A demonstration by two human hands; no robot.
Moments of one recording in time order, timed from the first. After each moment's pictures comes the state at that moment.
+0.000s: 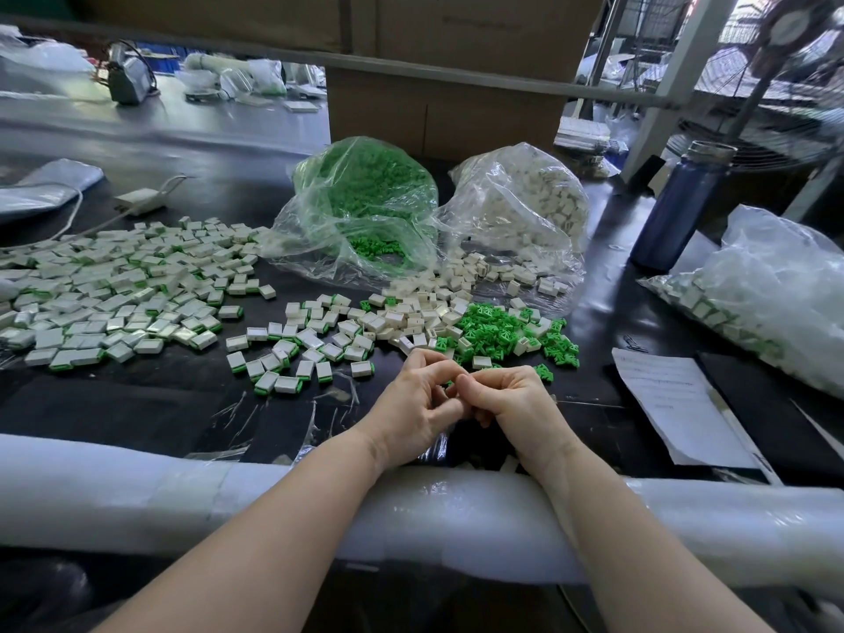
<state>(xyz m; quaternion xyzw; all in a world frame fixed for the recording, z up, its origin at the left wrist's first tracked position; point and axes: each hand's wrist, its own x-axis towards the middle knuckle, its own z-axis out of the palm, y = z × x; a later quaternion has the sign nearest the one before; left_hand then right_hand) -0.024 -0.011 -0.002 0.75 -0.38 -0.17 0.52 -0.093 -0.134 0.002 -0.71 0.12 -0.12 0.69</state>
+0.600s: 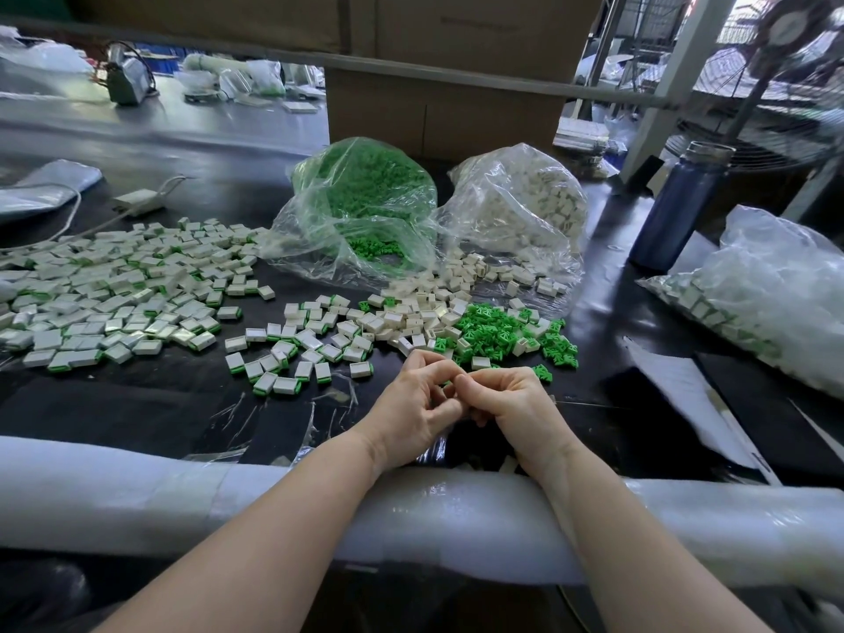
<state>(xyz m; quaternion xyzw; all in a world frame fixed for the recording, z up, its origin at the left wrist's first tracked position) -0.022 -0.011 -0.004 0.75 -0.38 -0.17 0.51 -0.093 -0.135 0.000 -0.71 0.11 -0.12 0.68</state>
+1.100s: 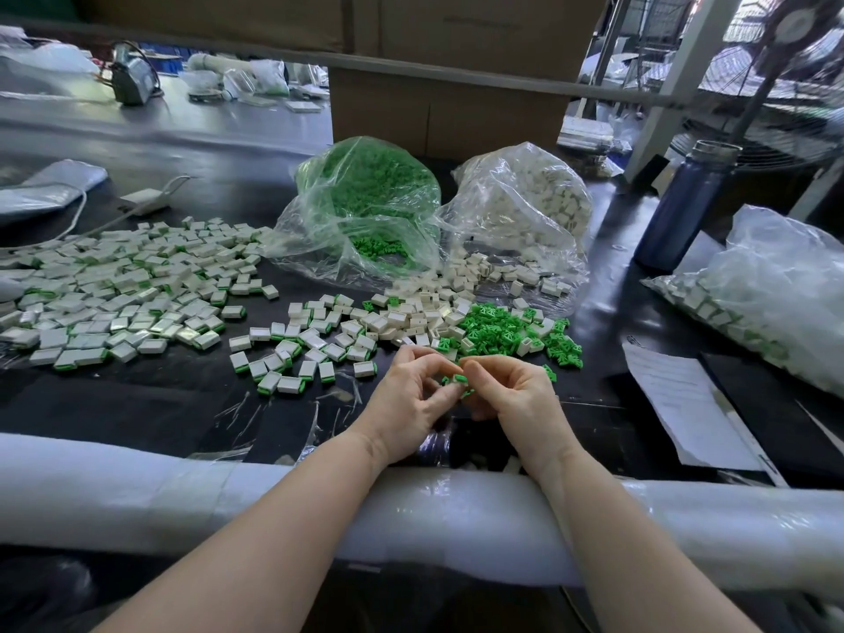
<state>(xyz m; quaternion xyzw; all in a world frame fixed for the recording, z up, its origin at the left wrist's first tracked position) -0.021 -0.009 -0.002 0.75 -0.34 -0.13 0.55 -0.093 -0.132 0.001 -0.72 0.12 -0.18 0.66</state>
